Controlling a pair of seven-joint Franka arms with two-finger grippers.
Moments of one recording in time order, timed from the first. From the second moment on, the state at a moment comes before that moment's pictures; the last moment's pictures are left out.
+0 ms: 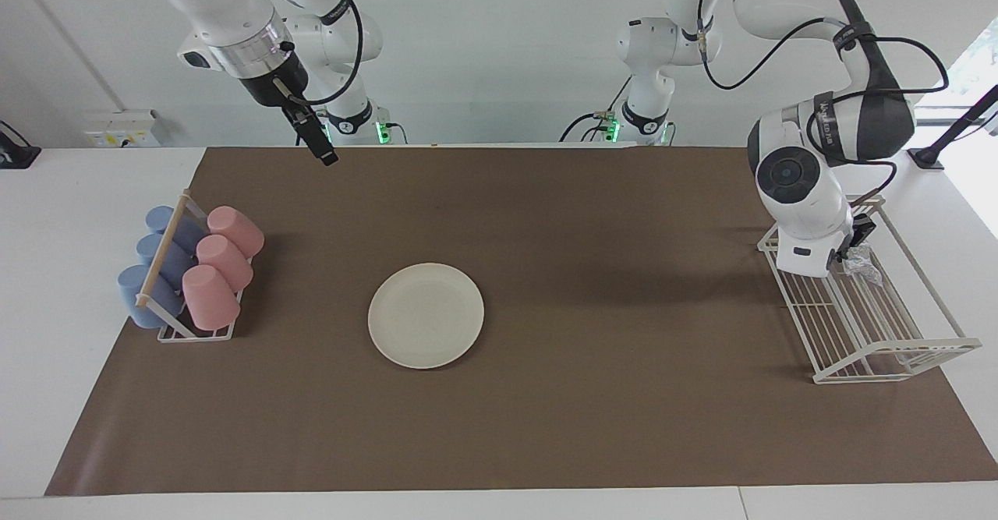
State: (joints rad) left arm -0.10 0.29 -0.02 -1.45 0.54 1.51 -0.41; right arm 0.03 -0.01 0.09 -1.51 0.16 1.41 1.20
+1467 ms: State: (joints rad) left arm 0.08 -0.15 -0.01 -1.92 -0.98 1.63 -0.41; right arm 0.05 -0.03 0.43 -1.51 0.16 1.50 1.92
